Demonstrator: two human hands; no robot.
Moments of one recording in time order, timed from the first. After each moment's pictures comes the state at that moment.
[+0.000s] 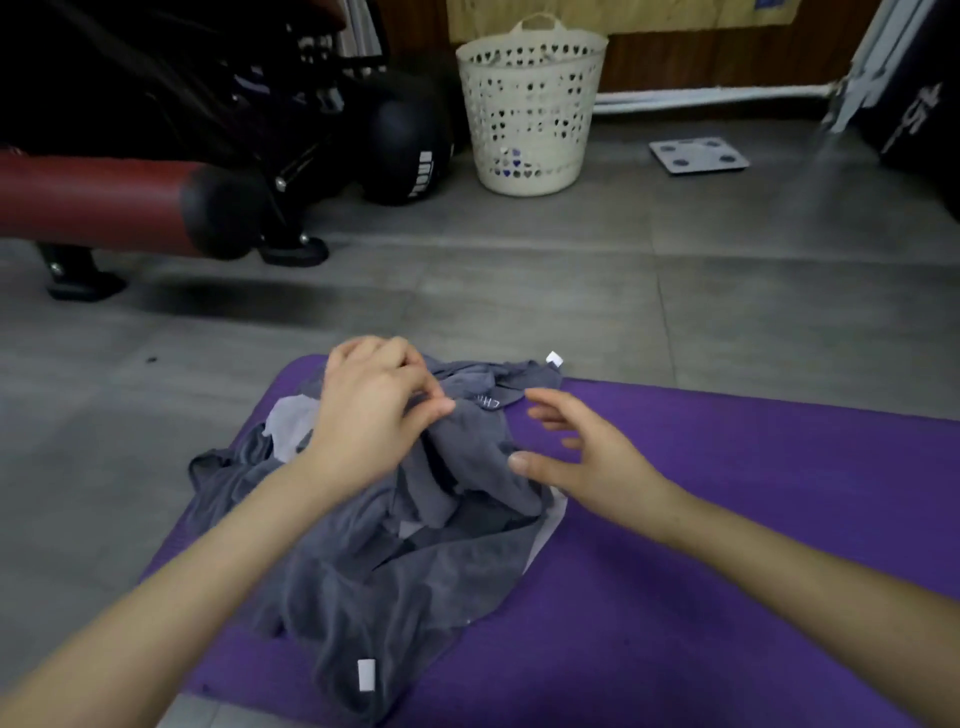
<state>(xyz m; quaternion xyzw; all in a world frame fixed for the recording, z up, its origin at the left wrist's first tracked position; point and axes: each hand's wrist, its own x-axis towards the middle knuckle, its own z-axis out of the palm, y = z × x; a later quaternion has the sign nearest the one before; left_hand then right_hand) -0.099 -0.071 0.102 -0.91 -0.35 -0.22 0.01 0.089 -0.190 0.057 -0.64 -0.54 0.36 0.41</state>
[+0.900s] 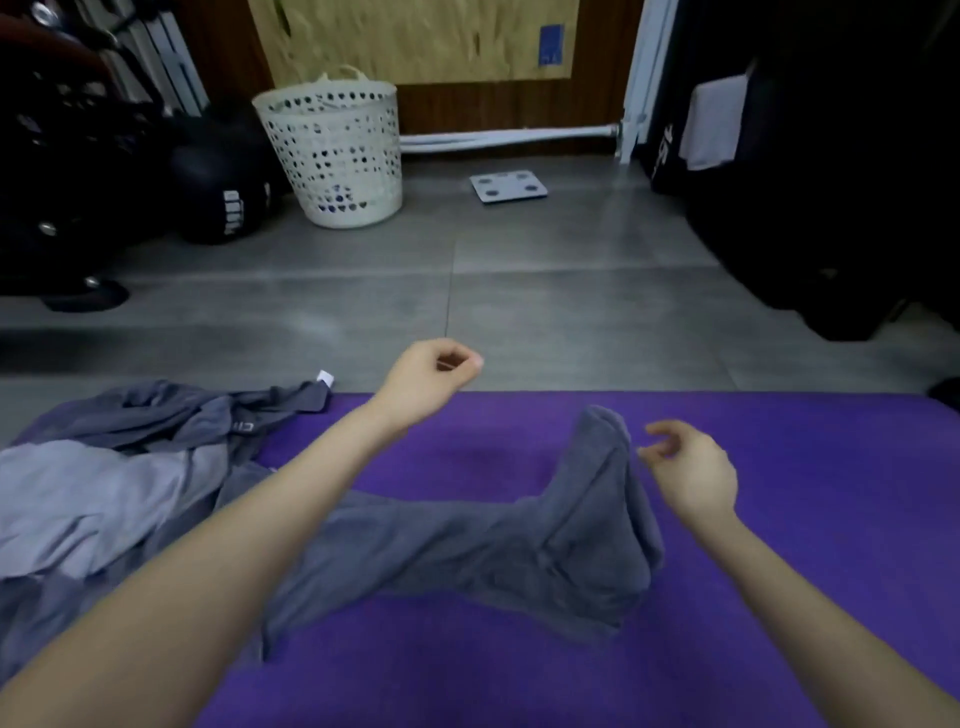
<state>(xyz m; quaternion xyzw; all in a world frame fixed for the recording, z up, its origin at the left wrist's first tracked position) 0.265 -0.253 0.090 -0.82 -0.33 -0.21 -0.42 0.446 -0.455 0.014 -0.90 -0.23 0.10 0.36</state>
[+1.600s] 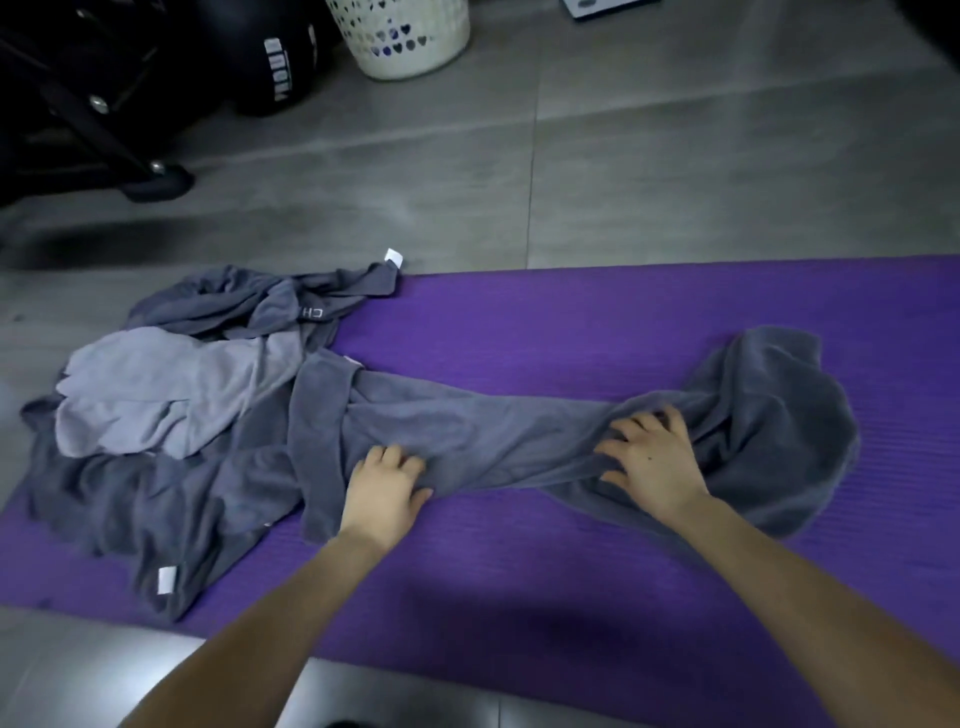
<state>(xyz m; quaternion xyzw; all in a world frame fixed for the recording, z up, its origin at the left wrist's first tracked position) 0.086 -0.250 -0.150 -0.91 -0.41 0.08 -0.01 0.370 -0.394 -0.176 -0.77 -0.64 0.03 0.04</state>
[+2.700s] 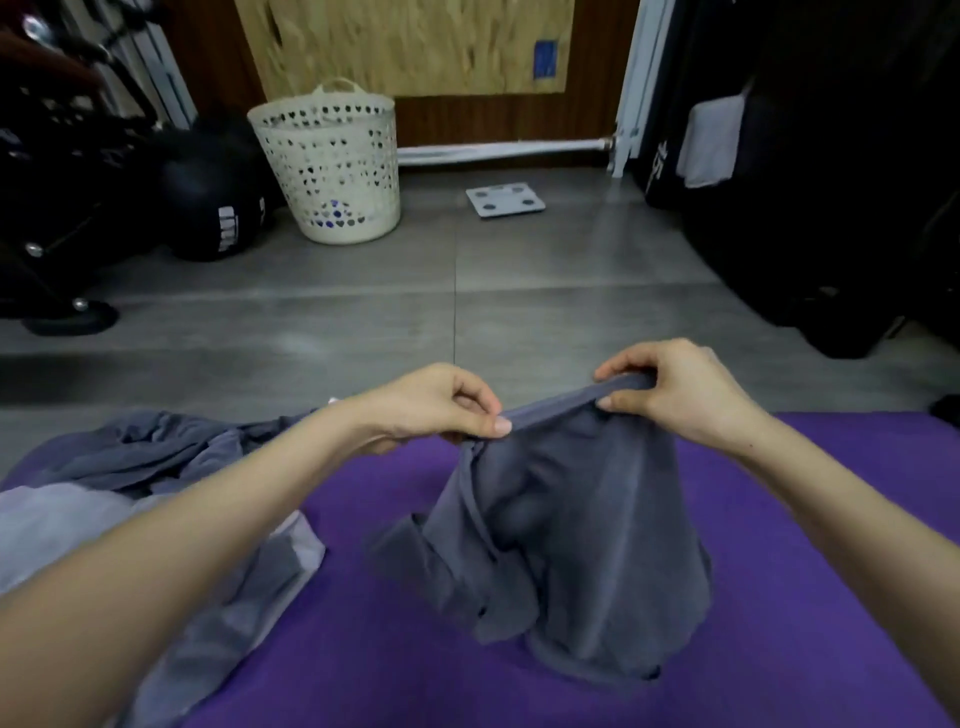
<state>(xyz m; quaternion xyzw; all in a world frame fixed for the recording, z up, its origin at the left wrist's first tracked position) 0.236 -0.216 0.124 -0.78 -0.22 0.00 -0.58 0.420 -0.388 0.144 -0.82 -0.50 0.08 0.25</state>
